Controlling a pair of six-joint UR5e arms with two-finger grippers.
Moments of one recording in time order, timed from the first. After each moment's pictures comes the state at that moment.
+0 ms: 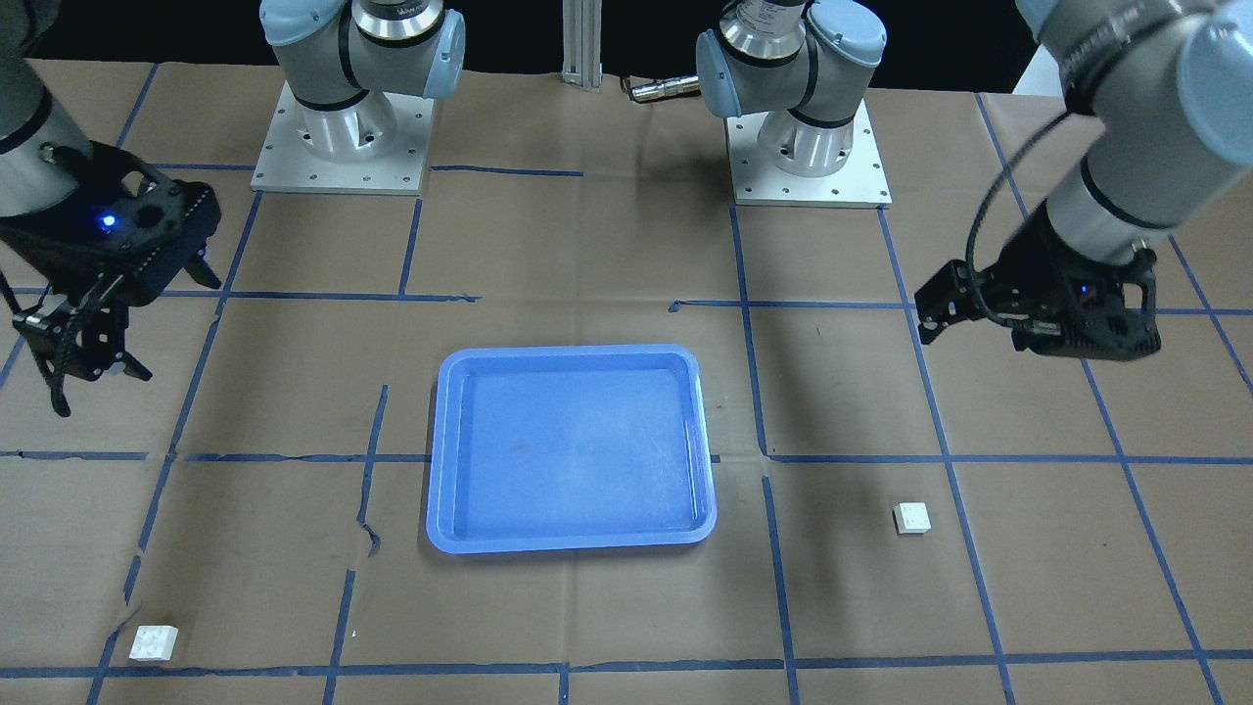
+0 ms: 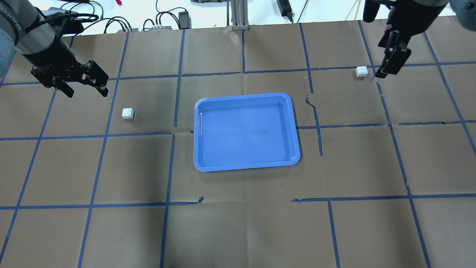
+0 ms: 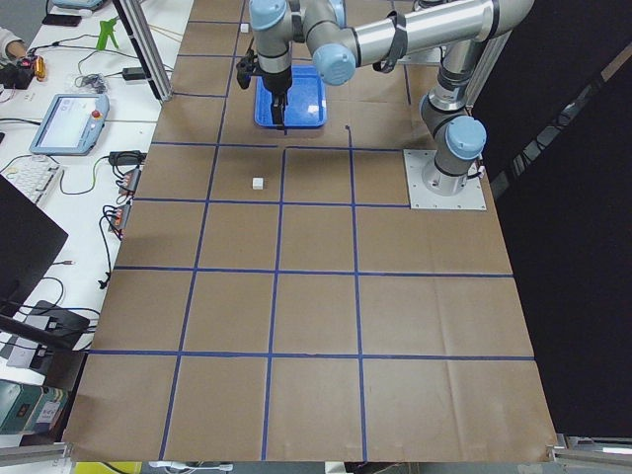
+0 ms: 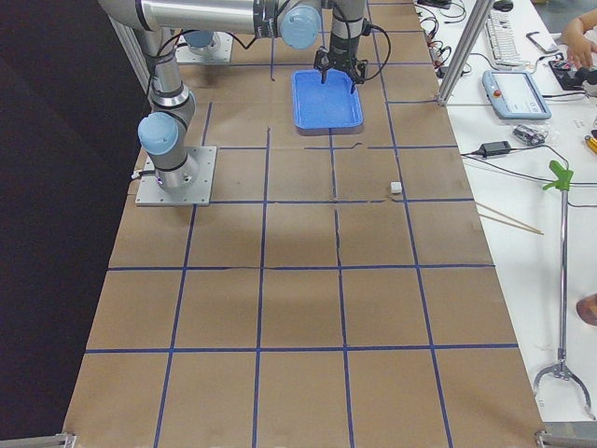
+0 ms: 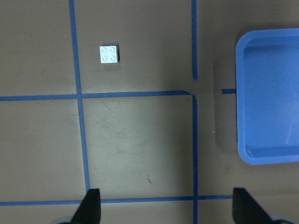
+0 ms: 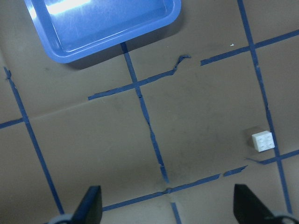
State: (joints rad) left arm -1.28 -1.74 -1.61 -1.40 1.55 0.35; right arm 1.39 -1.40 1.42 -1.62 -1.55 -1.51
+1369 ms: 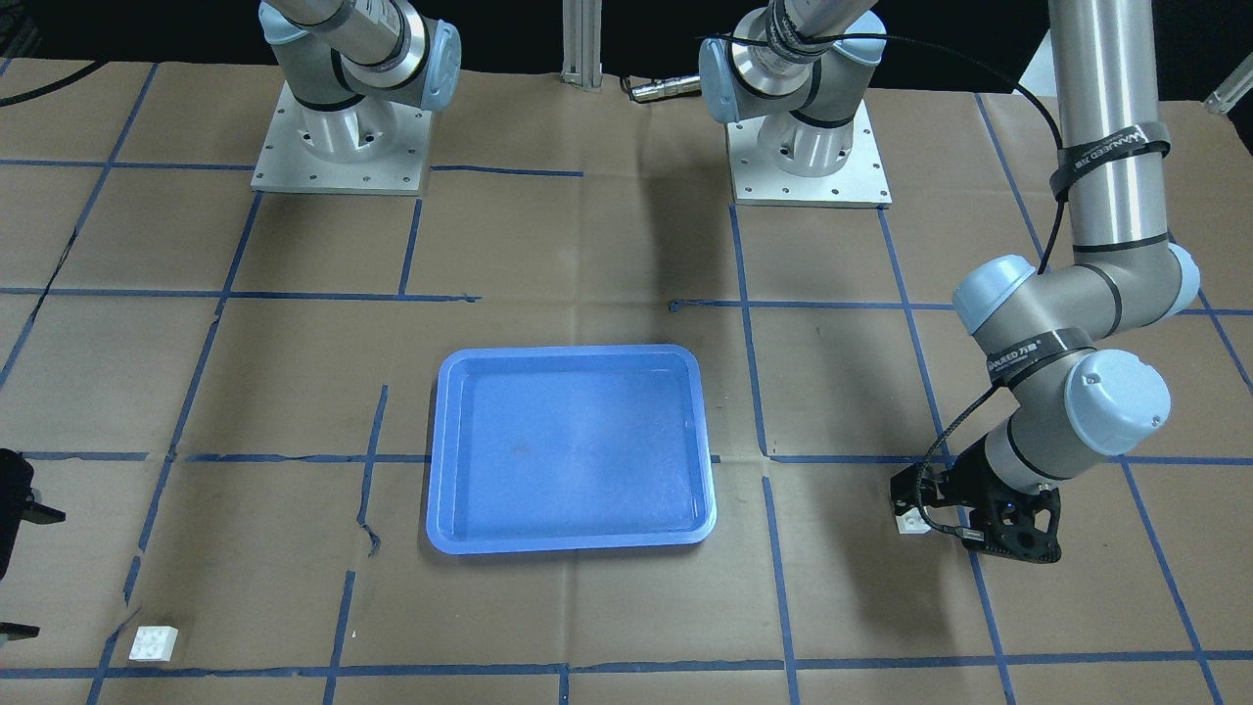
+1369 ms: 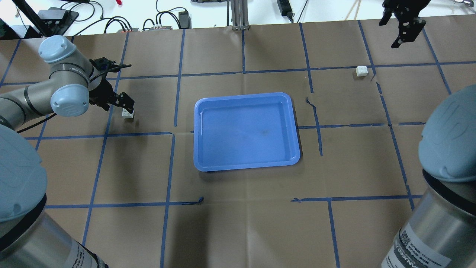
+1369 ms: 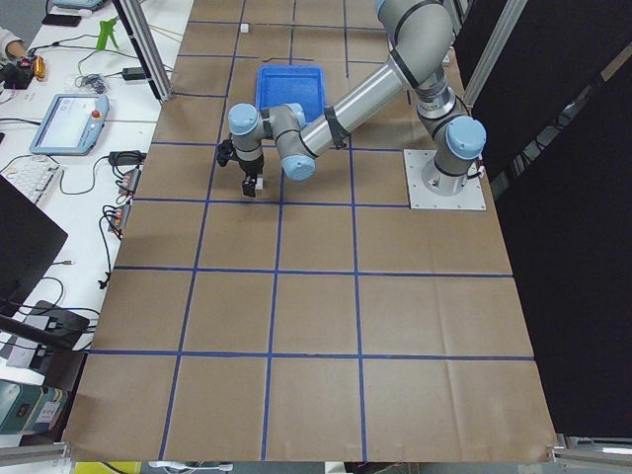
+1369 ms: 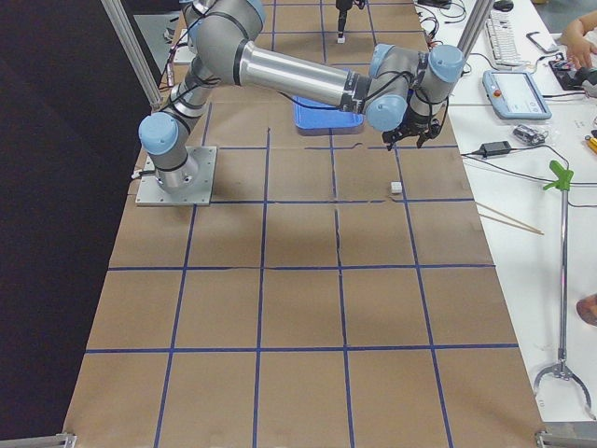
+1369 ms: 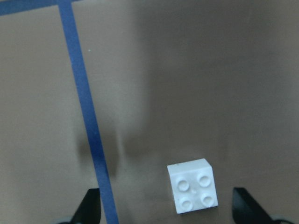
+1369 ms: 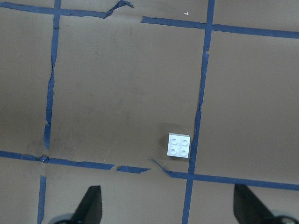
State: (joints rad) left arm -1.25 -2.10 -1.73 -0.88 1.50 0.49; right arm 1.28 -0.95 1.05 -1.61 -1.46 -1.99
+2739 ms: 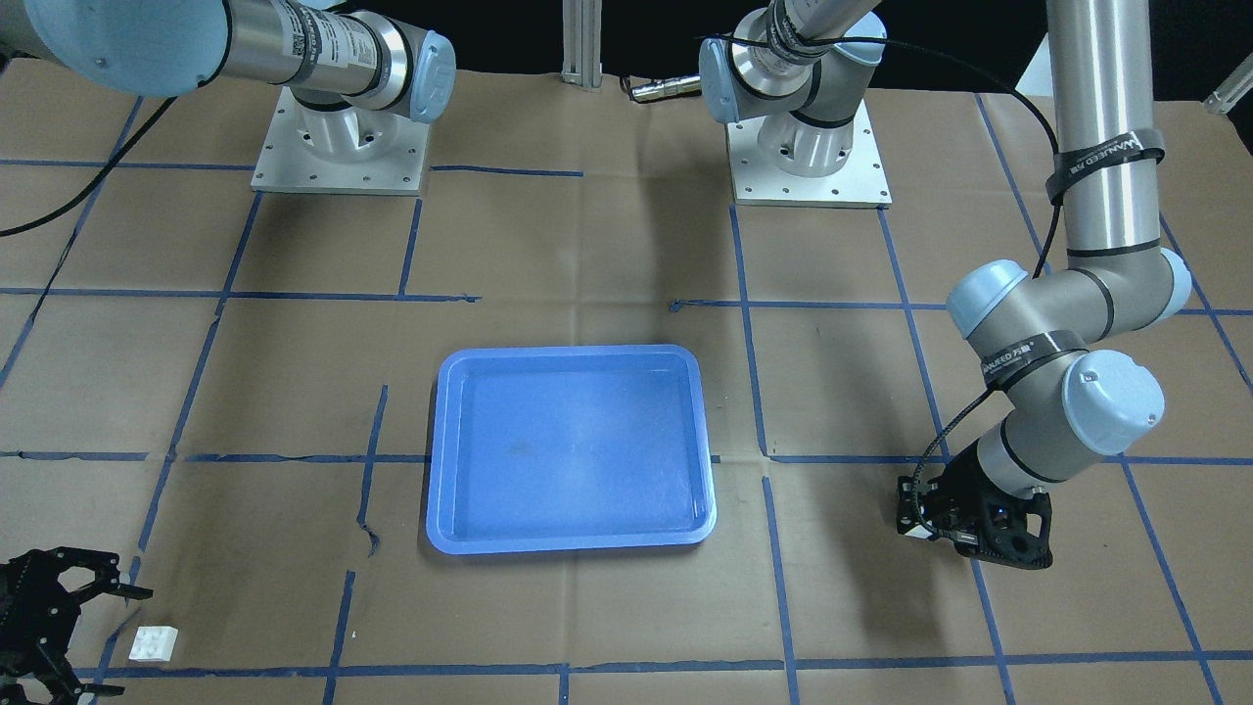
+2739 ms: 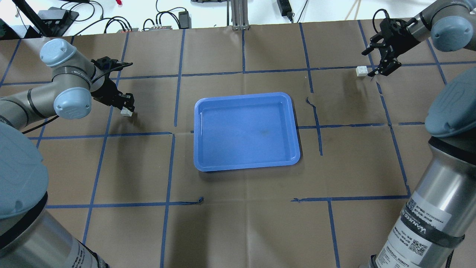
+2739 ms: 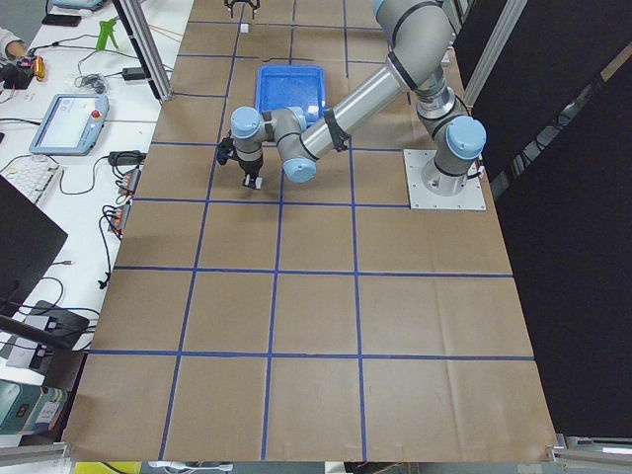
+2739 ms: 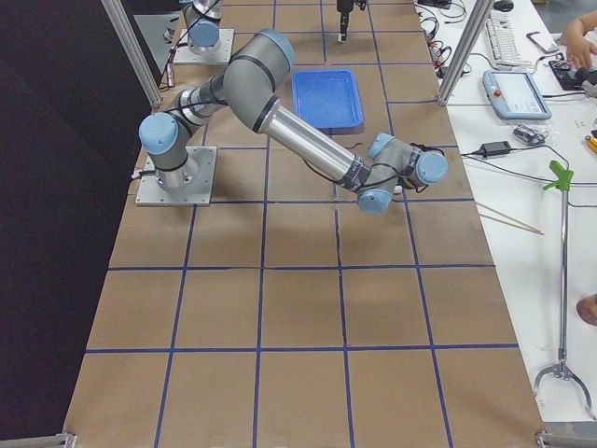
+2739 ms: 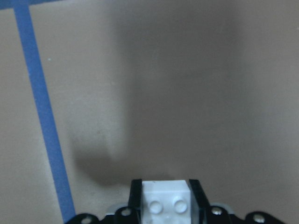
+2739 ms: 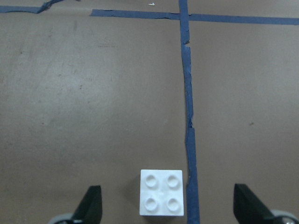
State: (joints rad) left arm -1.26 -2.10 -1.73 -0.84 1.44 0.49; right arm 1.15 -0.73 1.14 -1.80 -1.09 -2.09
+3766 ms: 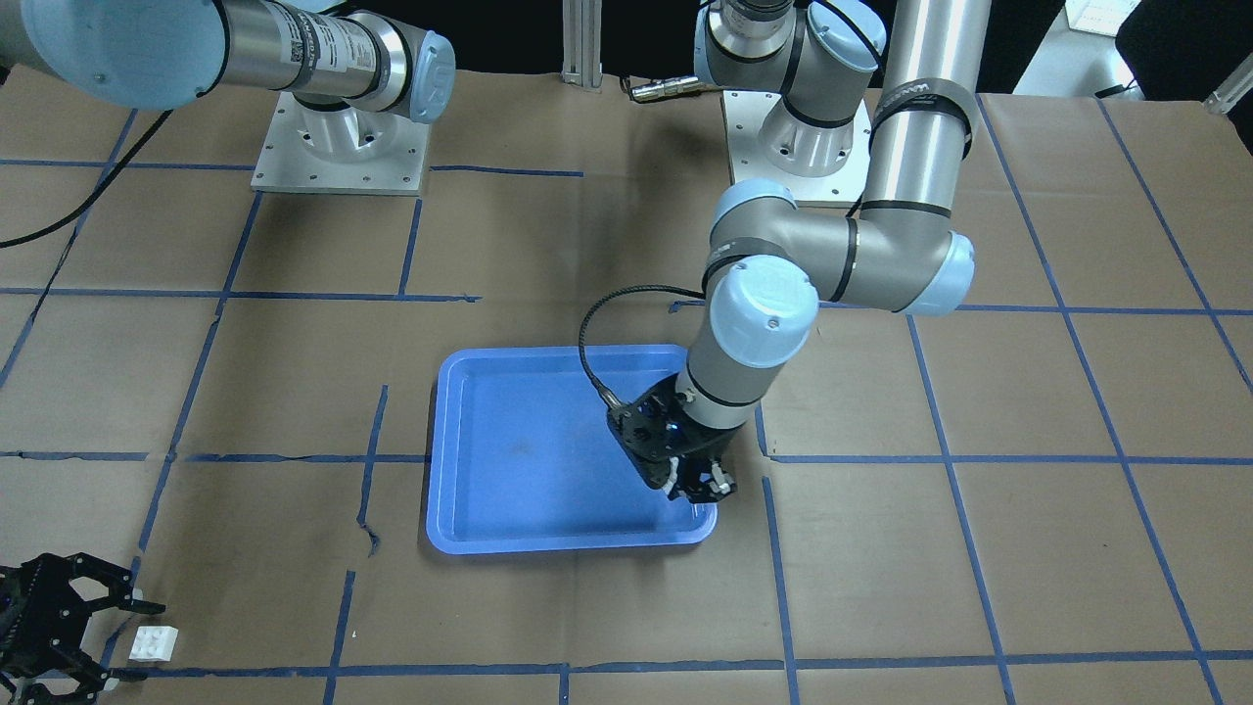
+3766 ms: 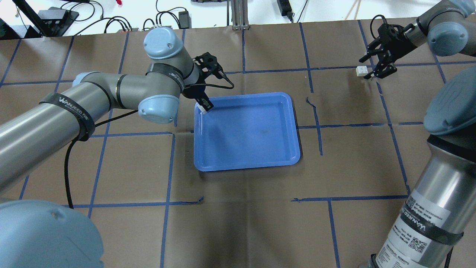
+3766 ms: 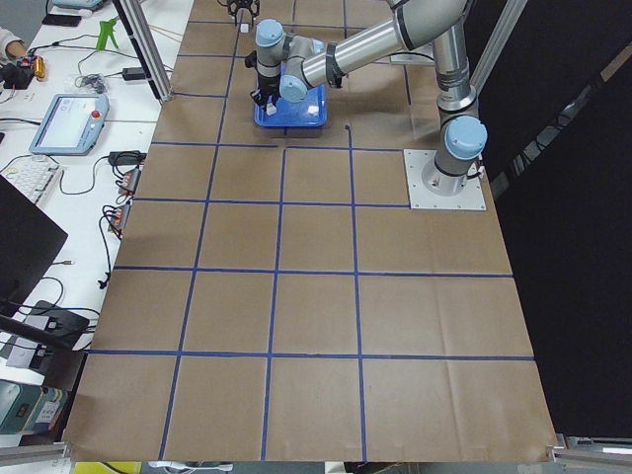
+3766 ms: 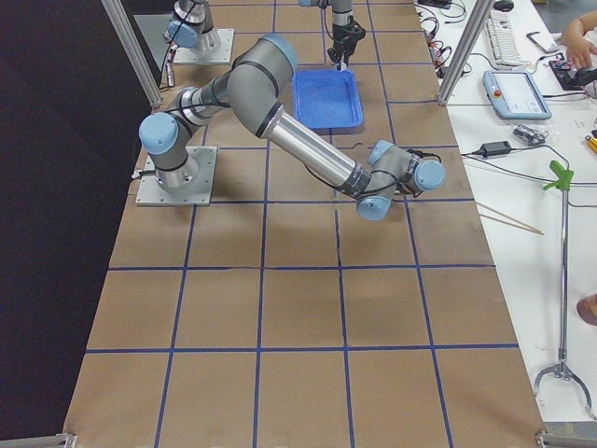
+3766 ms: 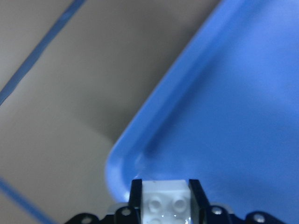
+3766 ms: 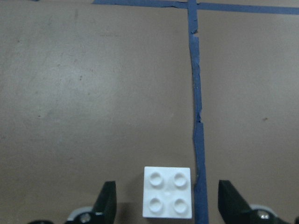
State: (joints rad) left arm -1.77 -2.03 -1.72 -0.85 1.45 0.92; right arm 1.15 -0.71 1.14 -1.80 -1.08 -2.10
